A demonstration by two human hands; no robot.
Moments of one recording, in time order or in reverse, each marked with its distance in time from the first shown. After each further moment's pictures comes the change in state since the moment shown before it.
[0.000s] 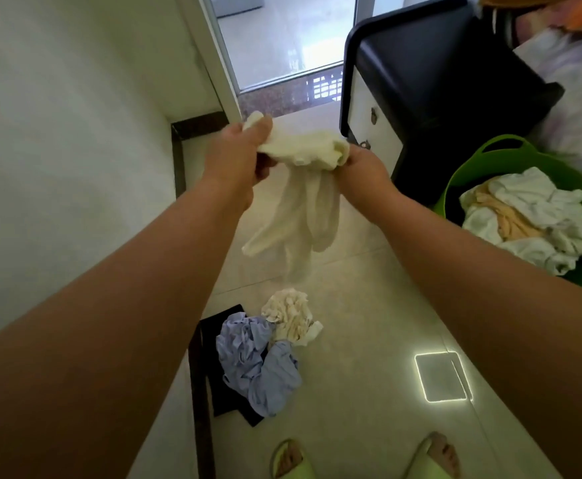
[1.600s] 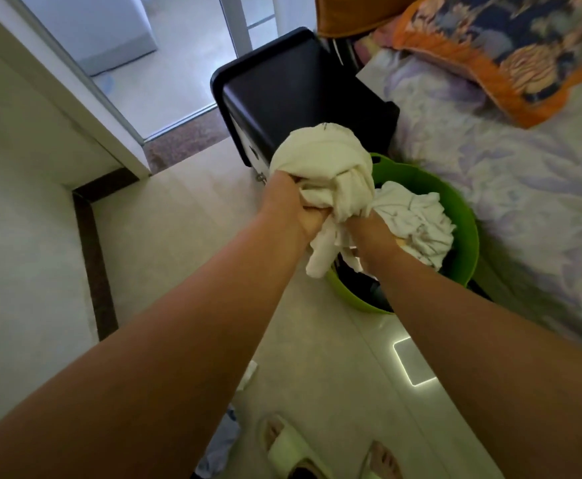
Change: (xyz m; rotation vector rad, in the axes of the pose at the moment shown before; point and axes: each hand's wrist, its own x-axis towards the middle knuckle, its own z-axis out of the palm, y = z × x) left_hand -0.056 -0.041 0.338 -0.521 -0.202 -0.467; right_hand -0.021 0.164 -0.228 0.522 0.232 0.499
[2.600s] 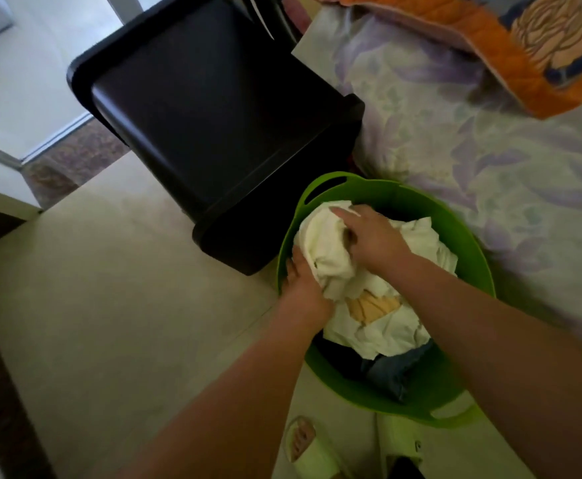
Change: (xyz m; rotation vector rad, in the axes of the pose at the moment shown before) left_hand 0.258 -0.130 -0.043 1.915 -0.191 -0.013; right_hand 0.250 0.058 -0.083 -1.070 0.033 -0.154
